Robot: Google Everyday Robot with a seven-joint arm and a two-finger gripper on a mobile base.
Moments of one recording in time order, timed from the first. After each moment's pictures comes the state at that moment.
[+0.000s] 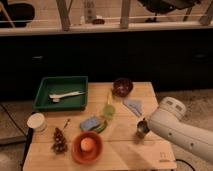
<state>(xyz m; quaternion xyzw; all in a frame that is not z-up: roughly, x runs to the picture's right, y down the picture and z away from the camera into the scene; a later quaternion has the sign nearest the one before) 0.269 0.192 0.667 -0.23 0.05 -0.41 0.88</state>
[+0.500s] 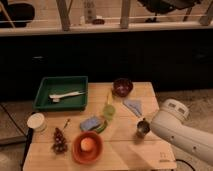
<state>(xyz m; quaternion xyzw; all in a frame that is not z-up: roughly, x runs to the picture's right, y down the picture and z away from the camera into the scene) 0.274 0.189 0.669 -0.21 0.04 -0.44 0.87</state>
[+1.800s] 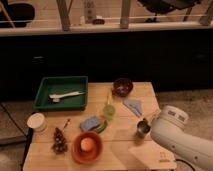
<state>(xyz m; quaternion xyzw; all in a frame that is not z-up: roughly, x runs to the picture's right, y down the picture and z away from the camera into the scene) 0.263 0.188 0.669 -0.18 0.05 -0.50 0.85</state>
